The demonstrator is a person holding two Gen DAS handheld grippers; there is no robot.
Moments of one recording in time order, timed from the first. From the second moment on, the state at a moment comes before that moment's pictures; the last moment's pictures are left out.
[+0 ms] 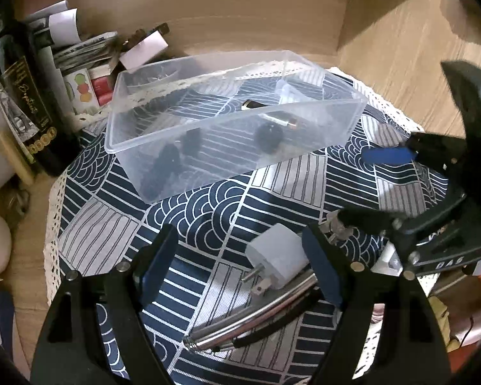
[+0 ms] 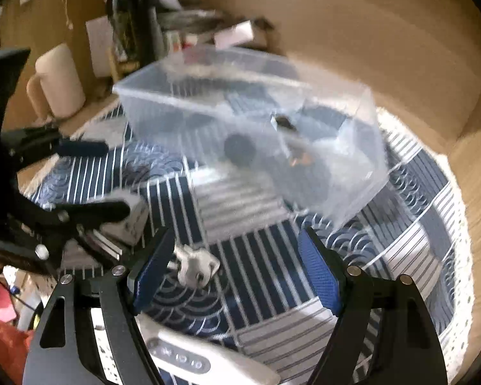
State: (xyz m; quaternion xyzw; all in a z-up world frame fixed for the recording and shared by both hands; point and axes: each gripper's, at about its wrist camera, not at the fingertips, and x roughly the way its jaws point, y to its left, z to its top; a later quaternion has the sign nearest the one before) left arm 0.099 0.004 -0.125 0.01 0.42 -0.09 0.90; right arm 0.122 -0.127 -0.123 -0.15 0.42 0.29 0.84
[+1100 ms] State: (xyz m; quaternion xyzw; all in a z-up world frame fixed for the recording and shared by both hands) left arm 0.105 0.000 -0.147 -0.02 0.44 -0.11 0.89; right arm 0.140 -0.119 -0.151 -0.16 0.47 0.30 0.81
